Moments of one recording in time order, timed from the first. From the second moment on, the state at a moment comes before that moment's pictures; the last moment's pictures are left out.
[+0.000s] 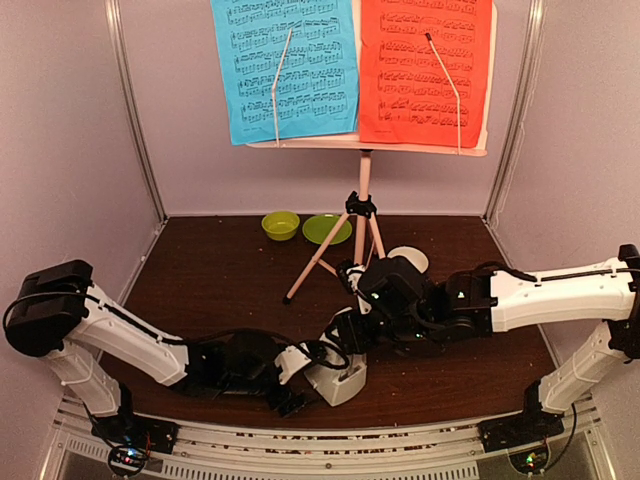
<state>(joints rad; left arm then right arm) -1.25 1.60 0.55 0.39 -0.07 -0.01 1.21 1.46 1.08 -0.37 0.22 0.62</state>
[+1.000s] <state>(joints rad) -1.25 1.61 0.57 0.37 -0.10 -0.01 1.20 1.44 1.06 -0.36 0.20 0.61</state>
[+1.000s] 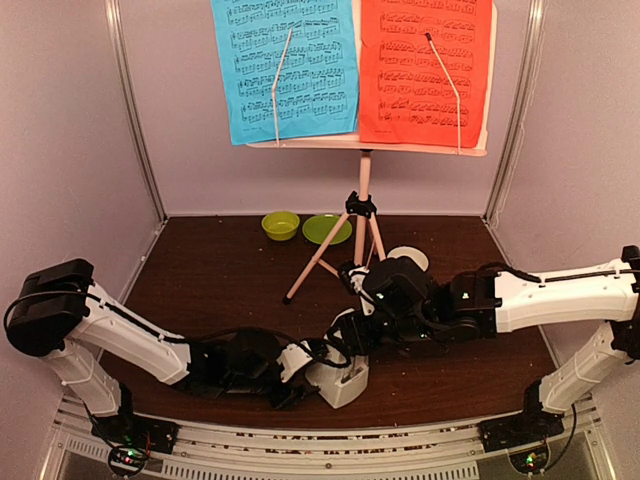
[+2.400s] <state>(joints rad) -1.25 1.58 0.55 0.40 -0.09 -0.02 1.20 1.43 1.05 -0.39 0.22 0.64</state>
